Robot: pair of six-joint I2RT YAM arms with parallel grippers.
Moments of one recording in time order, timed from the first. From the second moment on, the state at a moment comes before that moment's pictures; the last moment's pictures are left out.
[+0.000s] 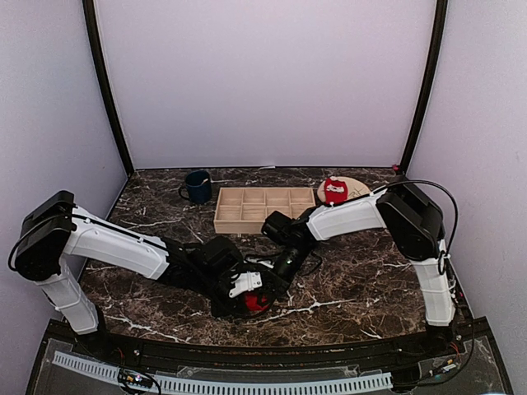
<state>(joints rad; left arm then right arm) -1.06 1.66 0.84 -0.25 0.17 0.24 0.93 2.20 1.46 -0.68 -0.88 -0.18</state>
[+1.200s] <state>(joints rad) -0.86 1.87 0.97 -0.27 0.68 0.17 0.80 1.89 1.03 -0.21 -0.79 0.05</state>
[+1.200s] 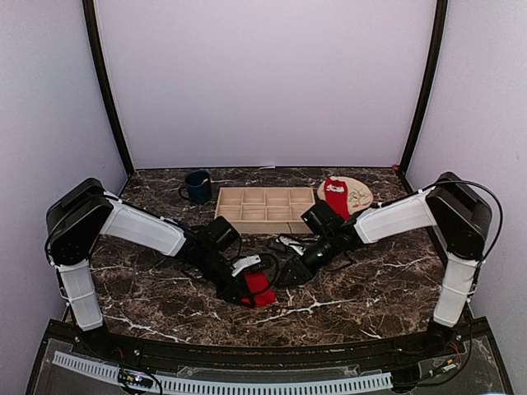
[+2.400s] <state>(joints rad) -0.73 2.07 1.08 -0.52 1.10 0.19 1.17 1.73 0.96 -0.10 -0.11 -0.23</state>
